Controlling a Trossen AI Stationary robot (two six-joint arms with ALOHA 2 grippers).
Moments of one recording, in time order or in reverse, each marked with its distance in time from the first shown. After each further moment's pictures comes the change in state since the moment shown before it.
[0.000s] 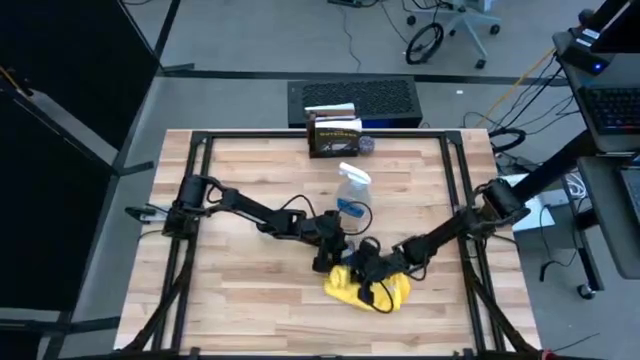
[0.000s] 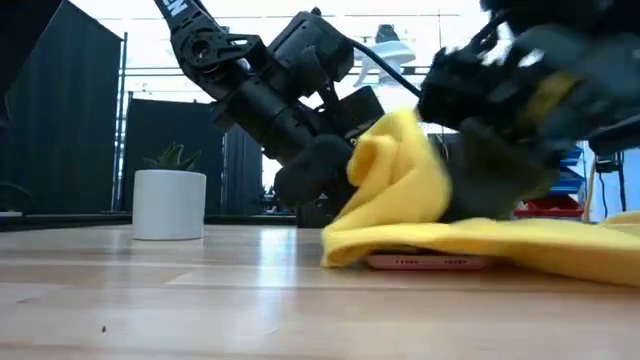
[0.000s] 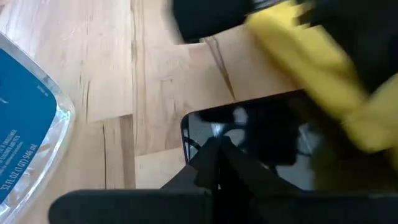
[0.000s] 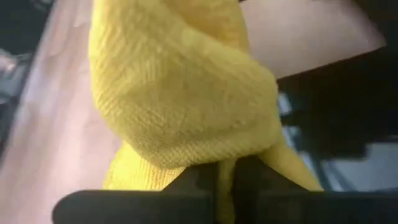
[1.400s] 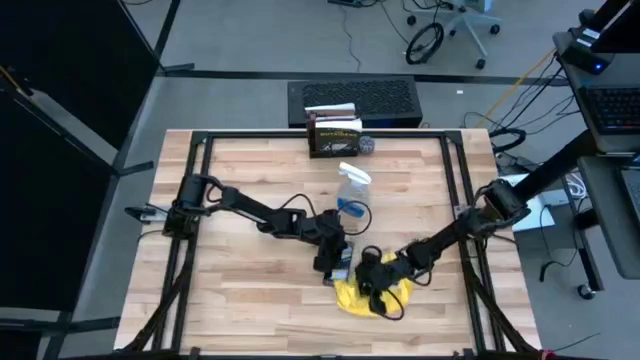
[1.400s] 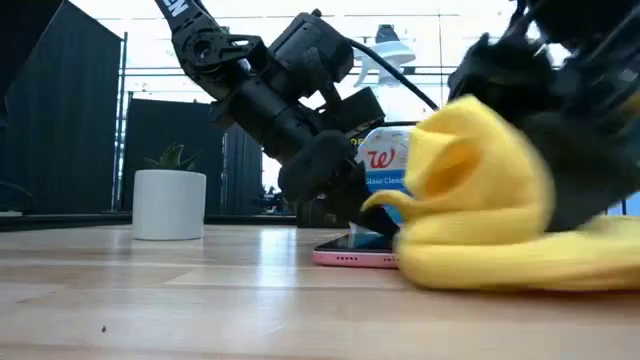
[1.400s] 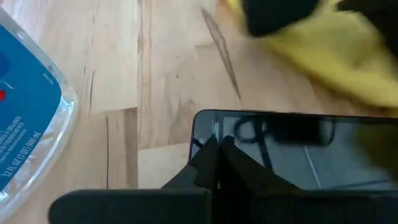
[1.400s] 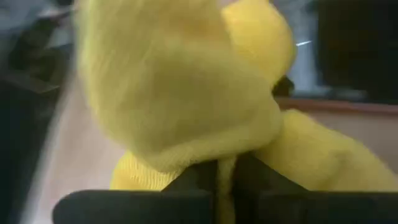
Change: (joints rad) left arm 0.012 -0.001 0.000 -0.006 -0.001 -0.051; right arm 0.014 -0.038 -0.004 -0.044 -0.155 -0.079
